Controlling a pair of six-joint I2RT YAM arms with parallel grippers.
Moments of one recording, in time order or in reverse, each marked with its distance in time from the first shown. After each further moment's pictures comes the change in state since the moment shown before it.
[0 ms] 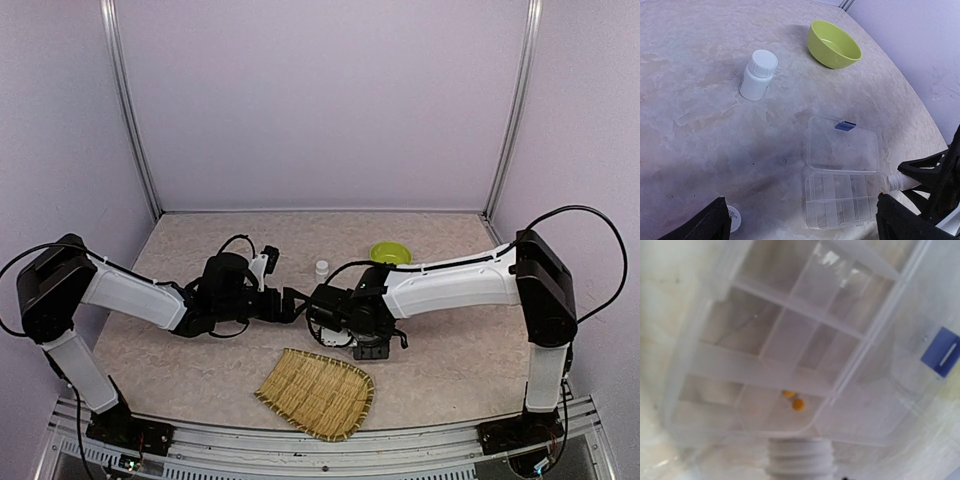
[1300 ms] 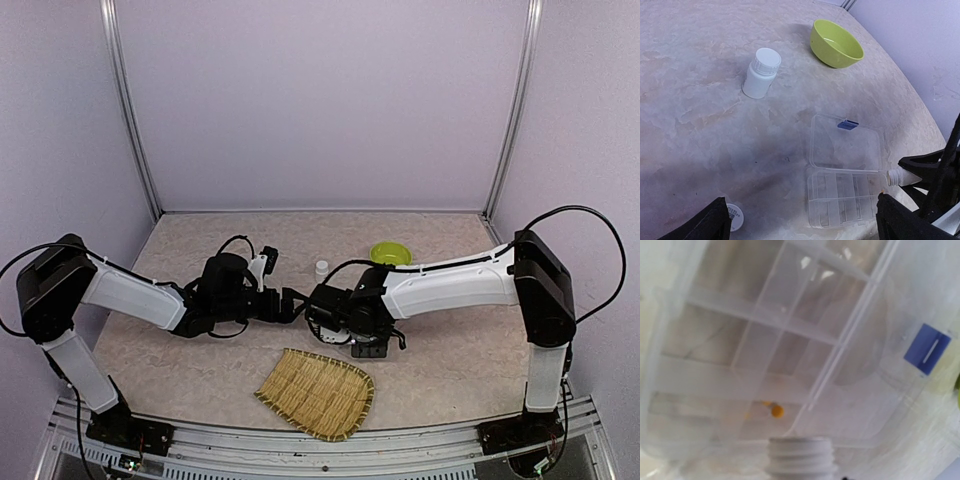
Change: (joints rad) left arm 0.005 0.000 -0.005 0.000 0.000 0.000; right arm 0.000 0.006 0.000 0.022 0.041 0.041
